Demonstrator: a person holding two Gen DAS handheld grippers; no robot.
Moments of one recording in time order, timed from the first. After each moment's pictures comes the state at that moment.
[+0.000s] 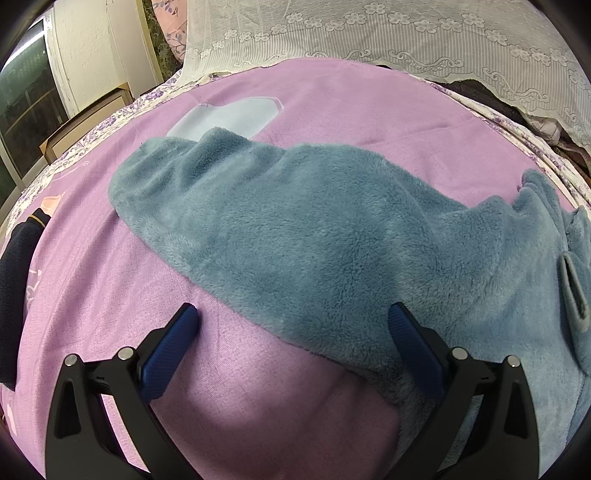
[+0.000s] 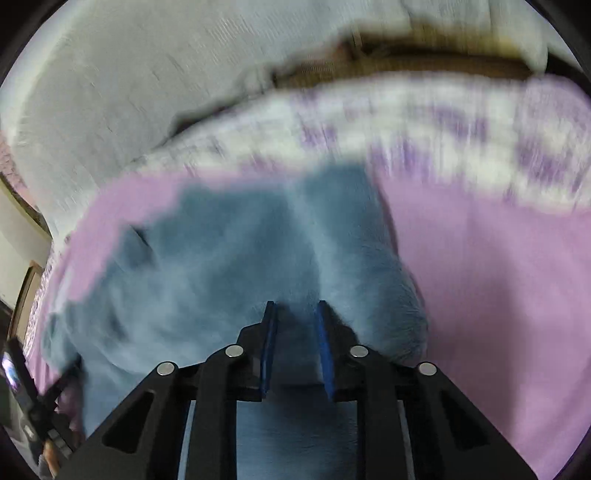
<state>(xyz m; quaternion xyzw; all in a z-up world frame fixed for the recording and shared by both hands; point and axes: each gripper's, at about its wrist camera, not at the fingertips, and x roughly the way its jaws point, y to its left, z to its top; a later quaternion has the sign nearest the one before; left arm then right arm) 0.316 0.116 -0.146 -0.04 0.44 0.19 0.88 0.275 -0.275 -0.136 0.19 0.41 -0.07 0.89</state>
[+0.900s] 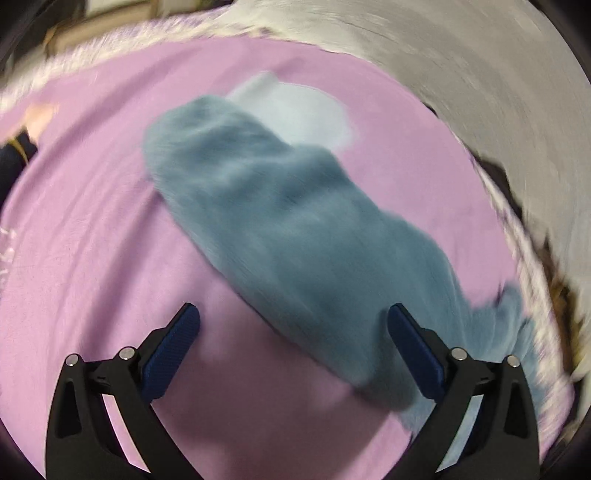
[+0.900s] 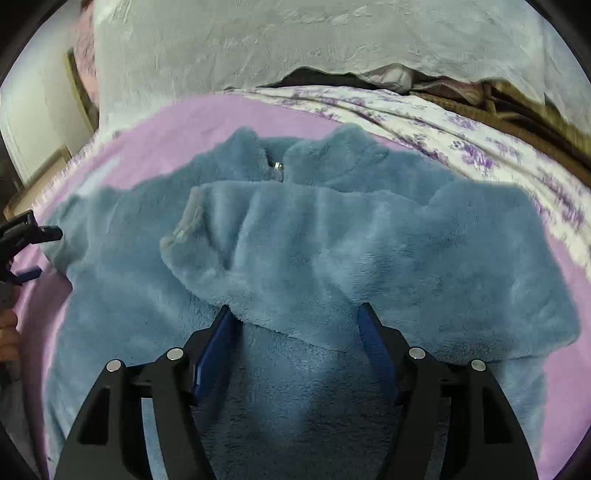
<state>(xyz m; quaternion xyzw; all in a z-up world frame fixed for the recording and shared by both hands) 0.323 0.249 -0.129 -0.28 0.46 0.14 0.83 0.282 -0.154 -0.131 0.02 0.40 0.03 0.91</state>
